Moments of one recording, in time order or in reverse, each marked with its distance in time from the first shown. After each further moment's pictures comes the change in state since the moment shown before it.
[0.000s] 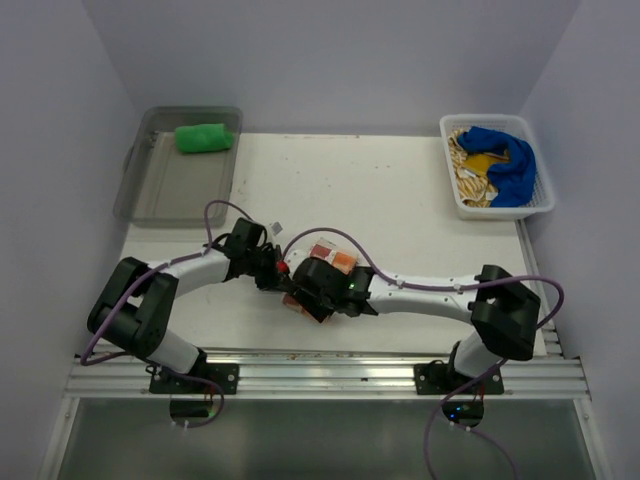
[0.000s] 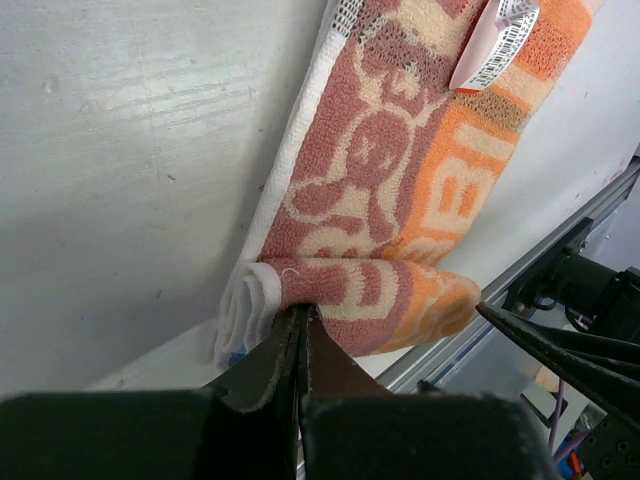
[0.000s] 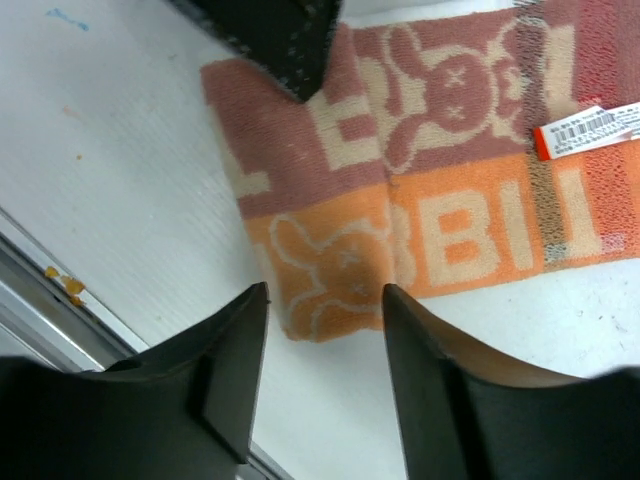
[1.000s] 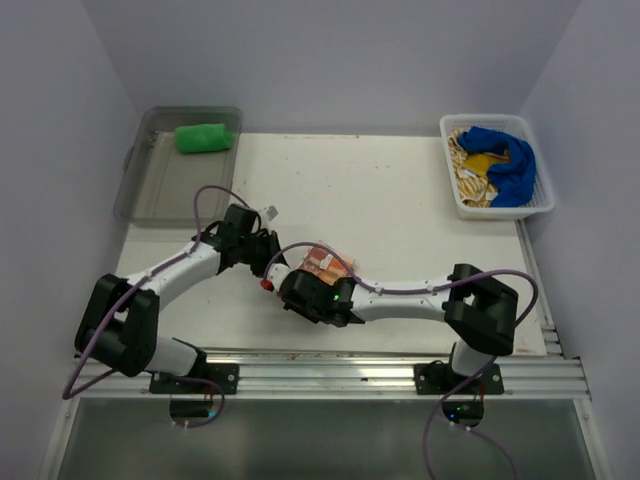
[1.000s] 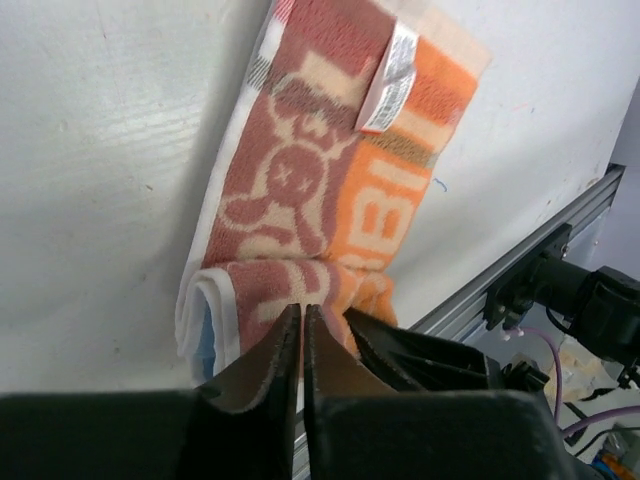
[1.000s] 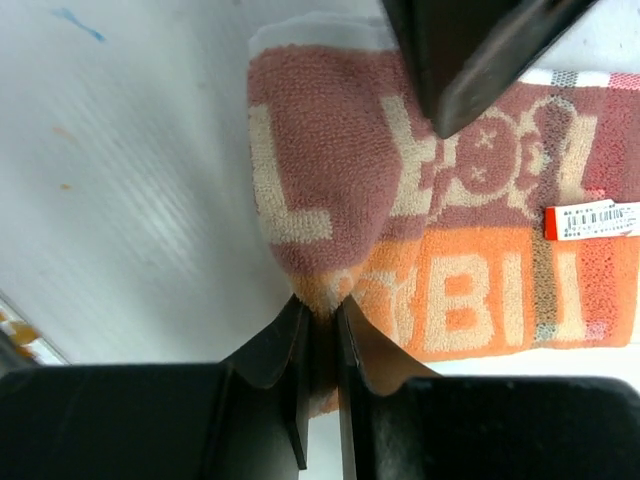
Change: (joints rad) left arm 0.014 -0.082 0.093 -0.132 -0.019 0.031; right arm 0.084 0.136 0.010 0.110 0.116 -0.149
